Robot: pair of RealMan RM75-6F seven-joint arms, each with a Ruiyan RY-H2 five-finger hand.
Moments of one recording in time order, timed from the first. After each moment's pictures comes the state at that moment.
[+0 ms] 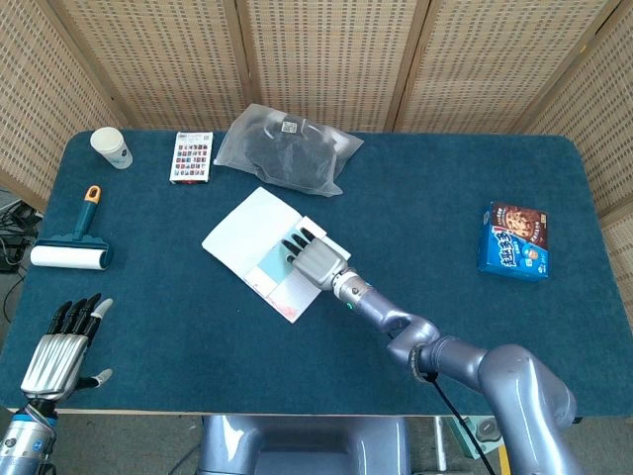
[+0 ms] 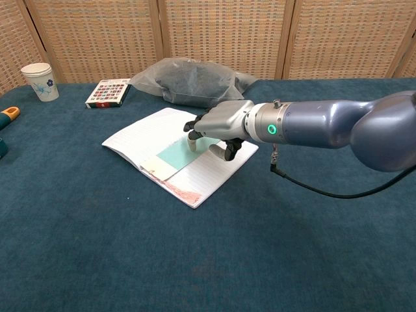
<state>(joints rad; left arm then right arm) -0.11 -1.21 0.04 -1.71 1.45 1.36 0.30 1.19 -1.81 0.13 -0.91 -1.28 0.57 -0.25</state>
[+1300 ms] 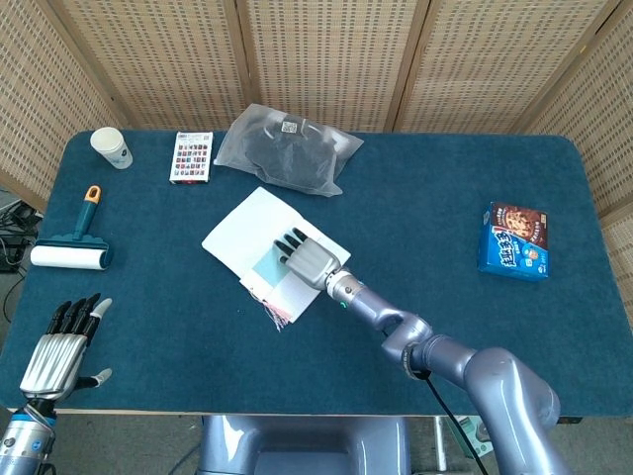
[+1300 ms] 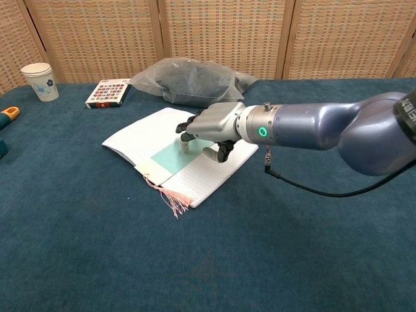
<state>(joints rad) -0.11 -1.20 0.04 -1.71 1.45 1.36 0.30 1.21 -1.86 0.13 -0.81 -1.38 0.57 -0.16</state>
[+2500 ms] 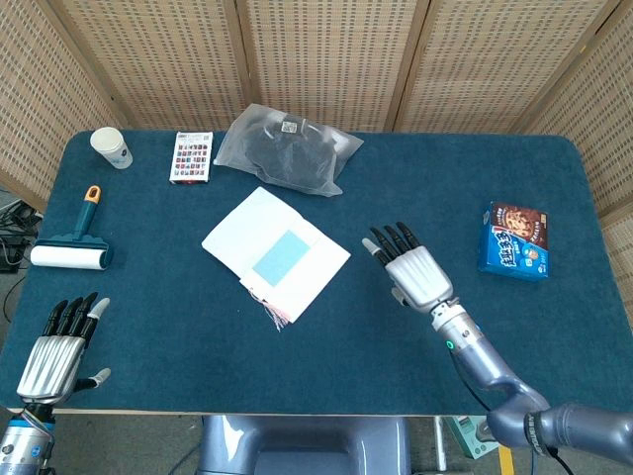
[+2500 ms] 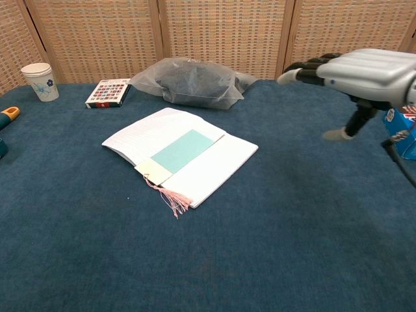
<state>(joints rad) -0.09 -1.21 0.04 -1.73 1.49 1.42 0.34 0.74 -1.33 0.05 -1.62 -1.28 1.14 -0.46</state>
